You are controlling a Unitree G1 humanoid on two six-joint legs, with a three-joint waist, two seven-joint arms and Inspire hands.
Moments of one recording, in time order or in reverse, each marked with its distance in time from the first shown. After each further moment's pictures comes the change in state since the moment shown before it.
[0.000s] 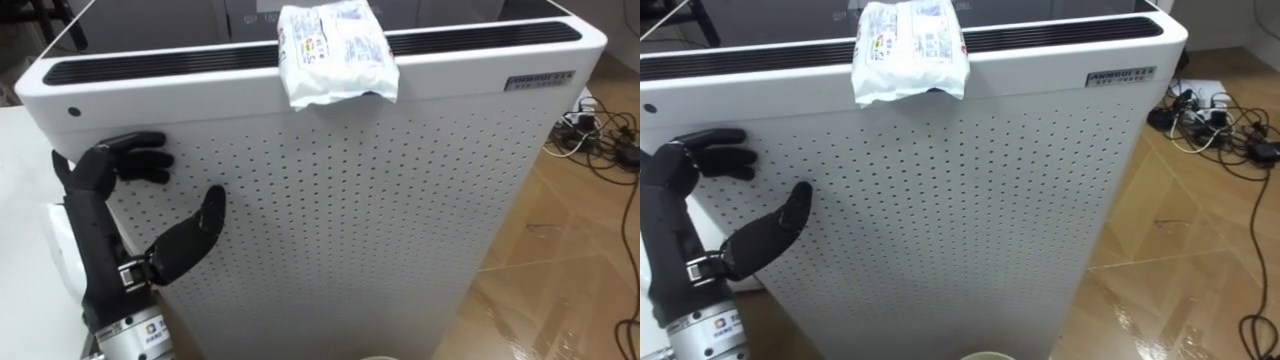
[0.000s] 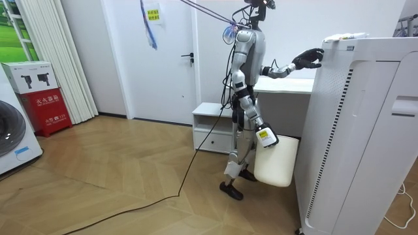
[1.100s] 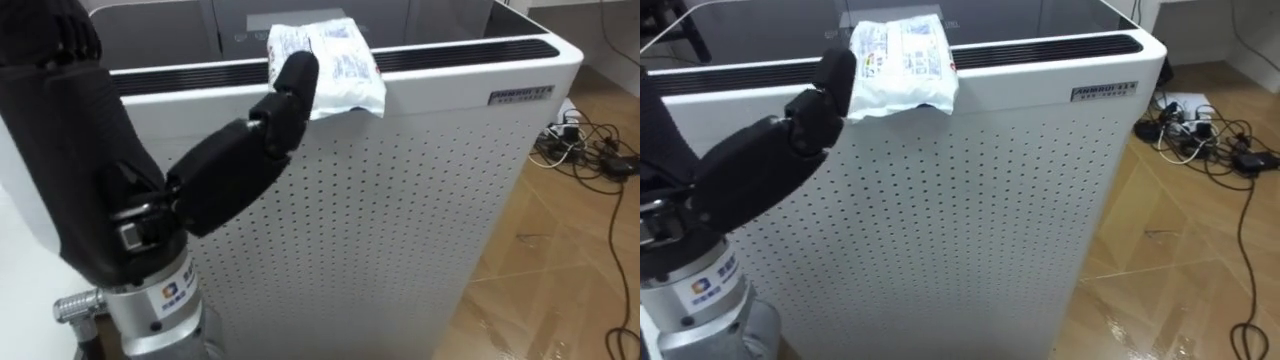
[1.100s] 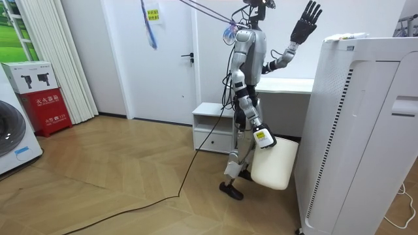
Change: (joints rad) left arm -0.201 -0.004 -0.059 -0.328 0.212 -0.116 -0.114; right arm 0.017 0.007 0.022 0.035 0.061 0.016 -0.031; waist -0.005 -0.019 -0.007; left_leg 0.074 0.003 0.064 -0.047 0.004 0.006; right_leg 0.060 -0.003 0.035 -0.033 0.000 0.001
